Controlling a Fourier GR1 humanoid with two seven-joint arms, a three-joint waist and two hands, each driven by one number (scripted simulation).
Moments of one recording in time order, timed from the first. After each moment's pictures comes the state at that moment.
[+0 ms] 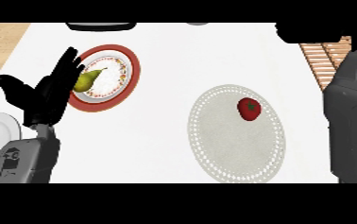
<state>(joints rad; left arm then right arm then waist) -0.26 0.21 0.13 -1.49 0.11 -0.02 0.22 -0.82 -0.26 -0.04 -1.74 0.99 0.11 1.01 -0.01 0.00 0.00</state>
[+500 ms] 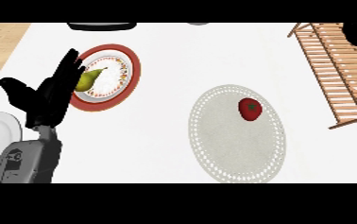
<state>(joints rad) -0.25 0.20 0.13 -1.48 0.09 -0.02 0.21 -0.68 -0.39 -0.27 -1.77 0.87 0.11 0.92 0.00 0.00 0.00</state>
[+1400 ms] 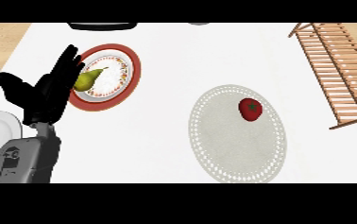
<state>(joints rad) -0.27 0.20 0.14 -1.50 0.09 -0.03 0.24 -0.45 -0.55 -0.53 -1.61 0.63 0.04 0.58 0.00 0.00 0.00</state>
